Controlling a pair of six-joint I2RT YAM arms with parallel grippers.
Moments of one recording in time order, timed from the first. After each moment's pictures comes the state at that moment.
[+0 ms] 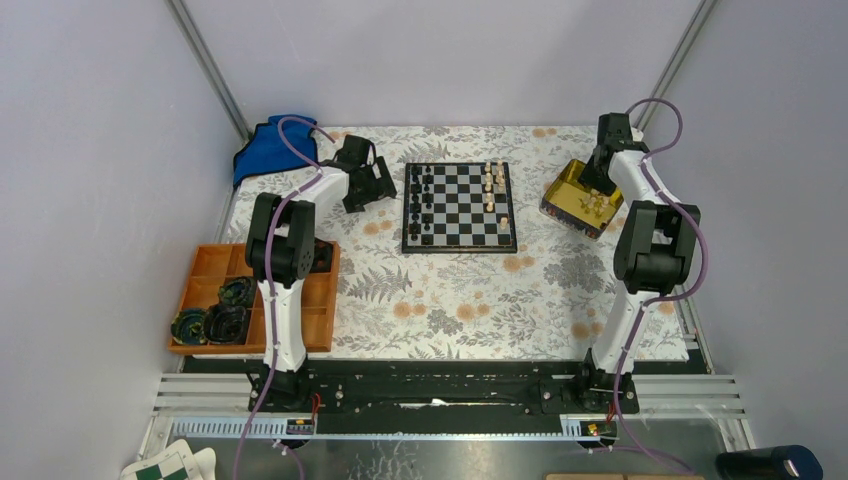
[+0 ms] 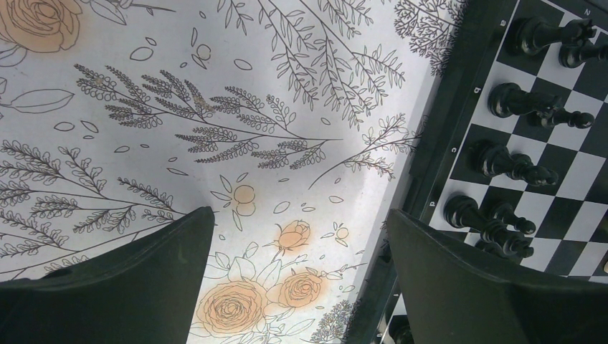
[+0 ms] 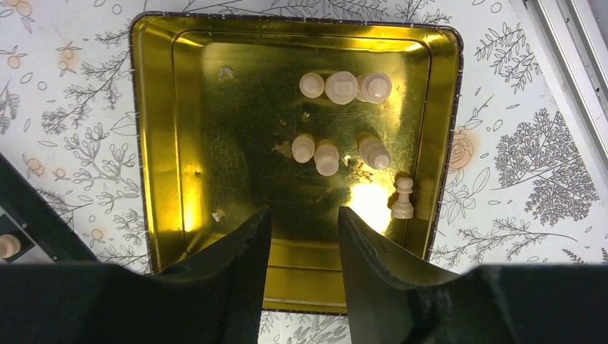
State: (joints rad) left arm -0.19 2.14 1.57 -0.41 0.04 -0.58; right arm -0.10 2.00 1.64 -0.63 0.24 0.42
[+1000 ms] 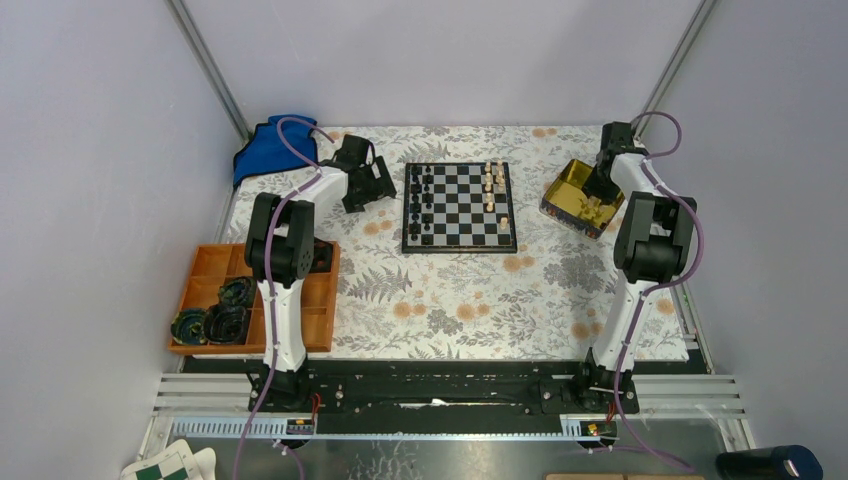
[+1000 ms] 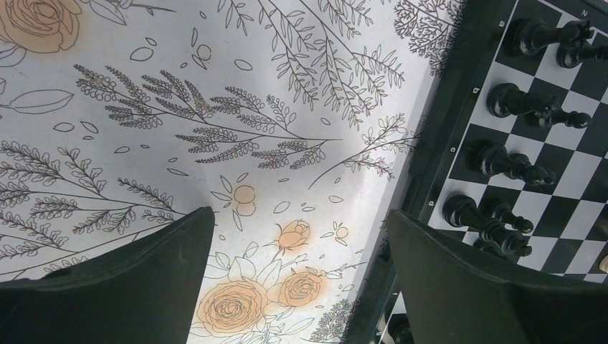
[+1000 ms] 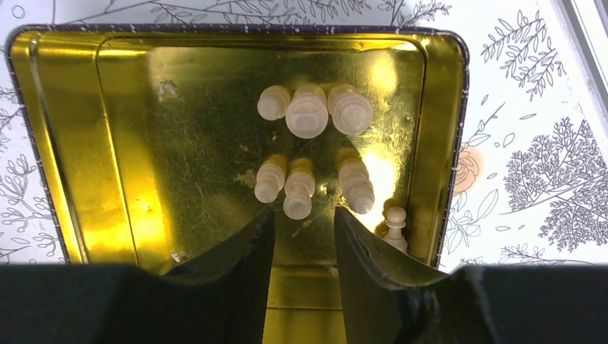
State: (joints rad) left arm -0.19 2.14 1.57 -0.41 0.05 -0.58; right arm -0.15 2.12 1.66 -0.62 0.23 0.42
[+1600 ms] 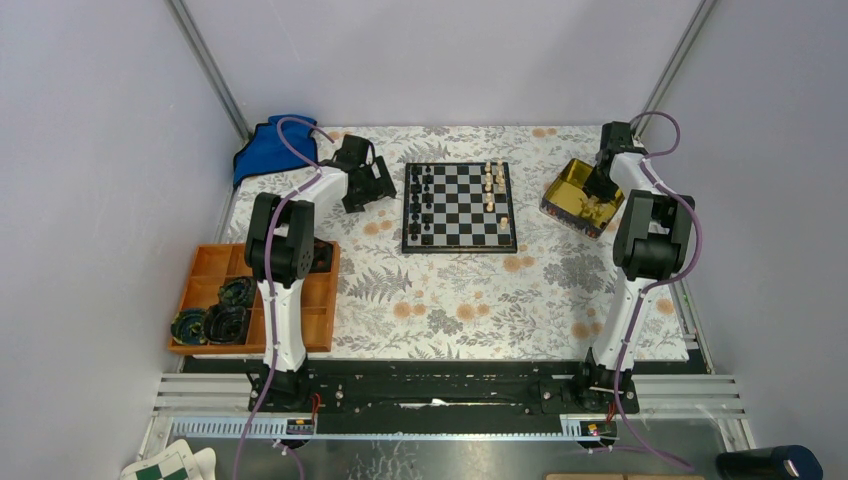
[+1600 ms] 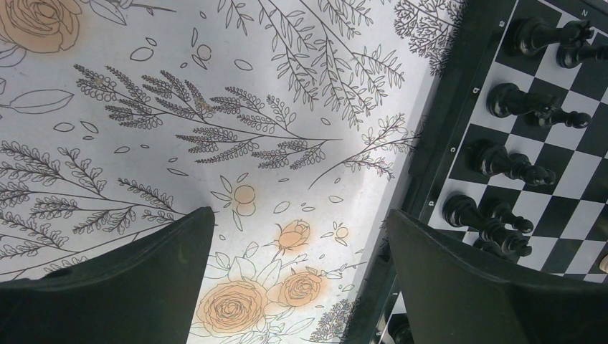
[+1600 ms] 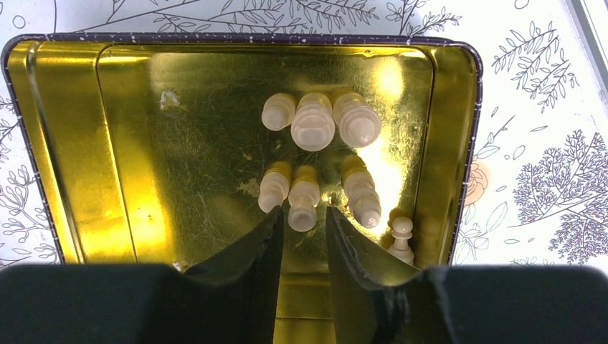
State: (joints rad) left arm -0.19 2.14 1.57 -0.41 0.05 -0.58; right arm -0.15 2.15 1.69 -0.62 0.21 0.42
